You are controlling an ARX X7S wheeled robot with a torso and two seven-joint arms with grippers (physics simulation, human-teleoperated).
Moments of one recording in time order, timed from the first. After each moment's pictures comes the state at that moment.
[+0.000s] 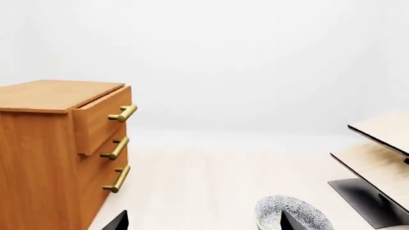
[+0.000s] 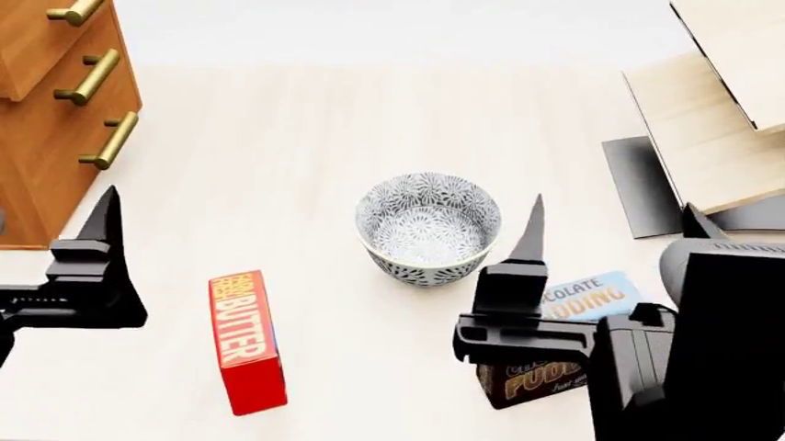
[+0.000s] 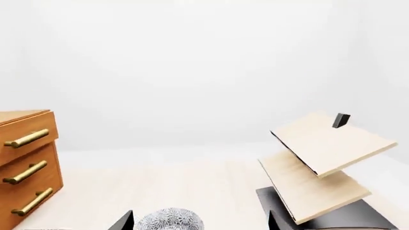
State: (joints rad) left arm -0.64 -0.23 -0.15 0.83 -0.90 -1.36 -0.60; right arm 0.56 0.32 0.24 -0.90 1.00 1.30 0.63
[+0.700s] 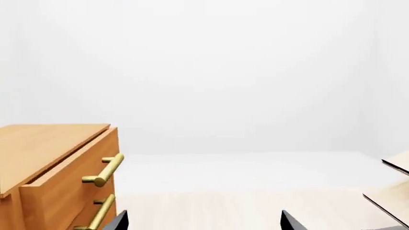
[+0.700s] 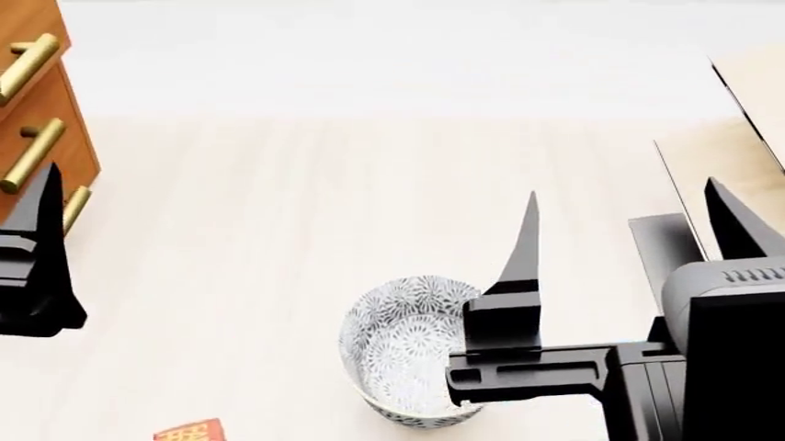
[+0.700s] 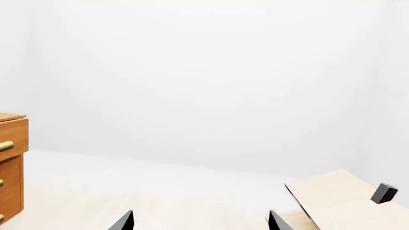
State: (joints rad) left arm -0.75 -0.37 -0.29 0.87 -1.43 -1.44 -0.92; right arm 0.71 0.46 0.34 -0.98 1.53 1.44 0.96
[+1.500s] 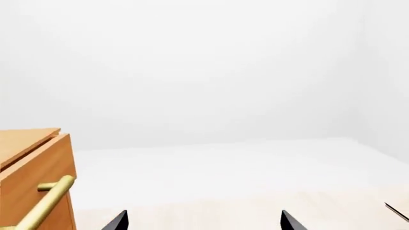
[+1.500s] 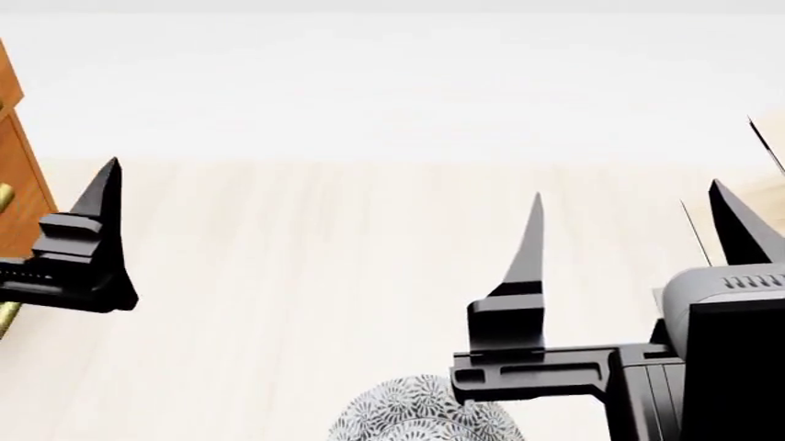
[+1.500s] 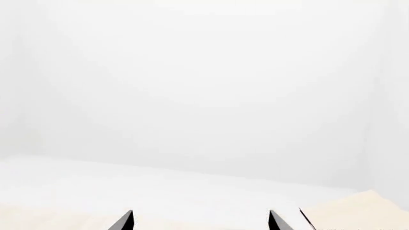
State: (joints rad) left arm -0.75 -0.39 -0.08 0.75 -1.20 -1.29 -0.75; right arm 0.66 0.49 0.29 -1.00 1.41 1.37 0.89
